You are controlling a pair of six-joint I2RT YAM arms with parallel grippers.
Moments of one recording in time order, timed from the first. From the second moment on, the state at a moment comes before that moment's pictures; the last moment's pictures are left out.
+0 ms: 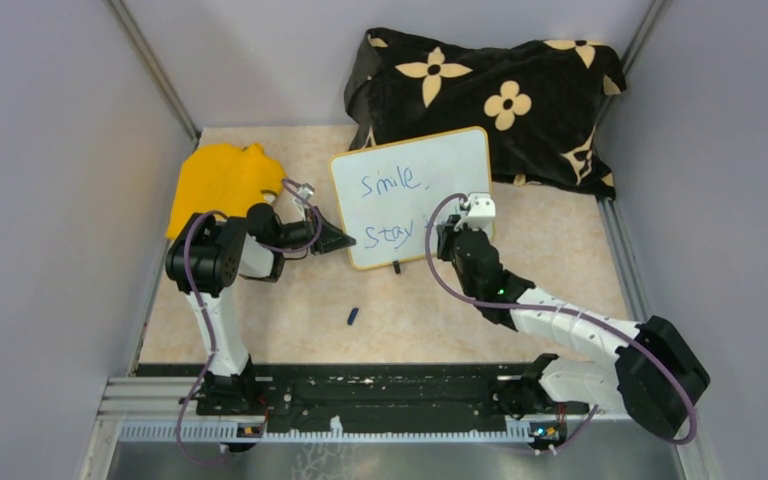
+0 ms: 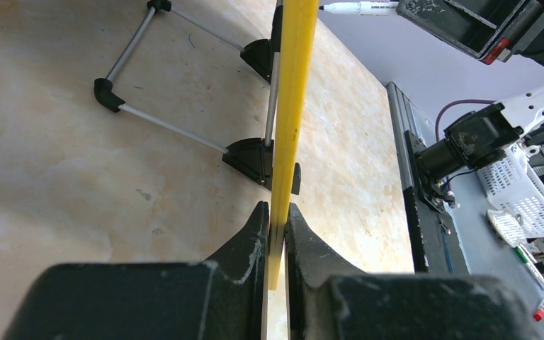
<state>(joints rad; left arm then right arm) -0.16 2.03 0.69 1.34 1.18 -0.63 0.76 1.13 0.55 0.33 0.56 0.36</state>
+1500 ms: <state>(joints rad) -0.16 2.03 0.69 1.33 1.18 -0.63 0.68 1.19 0.55 0.38 0.51 0.40</state>
